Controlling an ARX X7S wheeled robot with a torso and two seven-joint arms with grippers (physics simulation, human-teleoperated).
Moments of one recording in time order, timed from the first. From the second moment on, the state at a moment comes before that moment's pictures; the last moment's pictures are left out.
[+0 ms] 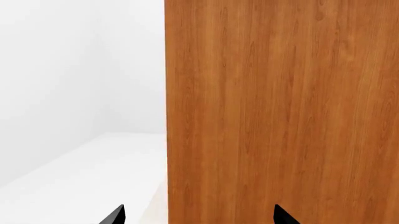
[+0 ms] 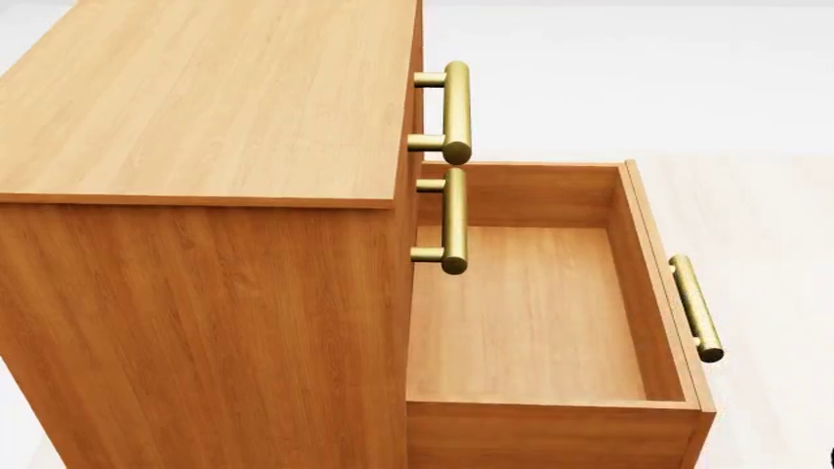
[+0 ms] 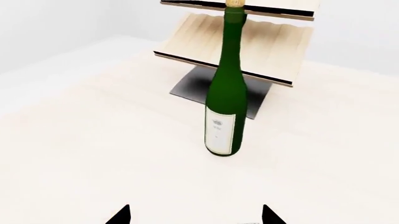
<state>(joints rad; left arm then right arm) 0.45 -0.38 0.26 0.40 -0.15 0.29 -0.50 0.75 0.37 0.34 0.25 0.24 0.80 0.71</state>
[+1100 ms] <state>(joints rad) 0.45 -0.39 0.27 0.39 -0.15 0.29 -0.51 0.74 0.37 0.48 0.32 0.19 0.81 0.90</state>
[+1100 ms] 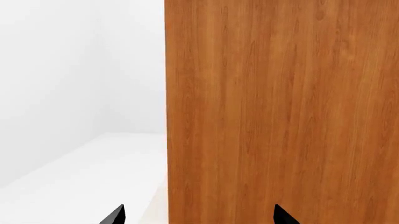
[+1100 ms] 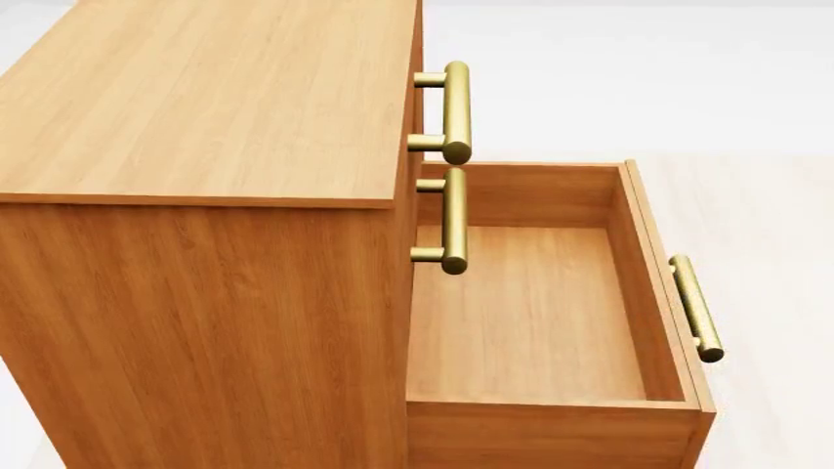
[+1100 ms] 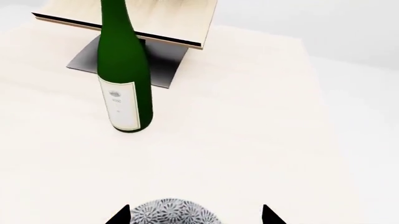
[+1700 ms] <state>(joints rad) 0.44 -0.40 0.27 0.39 -0.16 0.30 -0.52 0.75 0.39 0.52 0.41 0.20 0.84 0.92</state>
